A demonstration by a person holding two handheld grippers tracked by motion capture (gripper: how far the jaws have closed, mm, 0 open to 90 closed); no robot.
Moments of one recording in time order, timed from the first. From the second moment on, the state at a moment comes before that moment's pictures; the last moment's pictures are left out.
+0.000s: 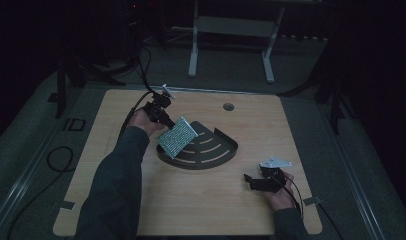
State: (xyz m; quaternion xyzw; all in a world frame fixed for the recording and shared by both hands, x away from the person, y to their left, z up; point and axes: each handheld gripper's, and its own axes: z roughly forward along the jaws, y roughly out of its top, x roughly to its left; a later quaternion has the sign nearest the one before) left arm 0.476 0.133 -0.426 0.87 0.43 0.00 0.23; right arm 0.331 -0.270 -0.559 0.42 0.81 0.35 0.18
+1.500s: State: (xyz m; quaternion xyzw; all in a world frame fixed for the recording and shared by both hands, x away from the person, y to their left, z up) left arm 0.484 0.119 -0.456 0.88 0.43 0.03 0.21; right arm 0.331 -0.270 -0.559 0.42 0.82 0.35 0.18
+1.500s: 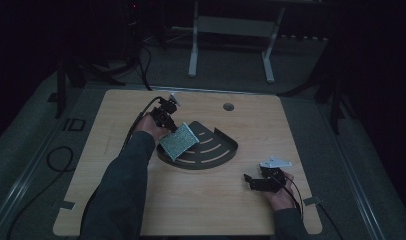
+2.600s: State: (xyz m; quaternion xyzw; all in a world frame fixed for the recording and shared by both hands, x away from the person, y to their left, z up) left arm 0.484 0.111 -0.476 0.89 0.43 0.03 0.15; right arm 0.331 -0.270 -0.559 0.42 0.82 0.35 0.18
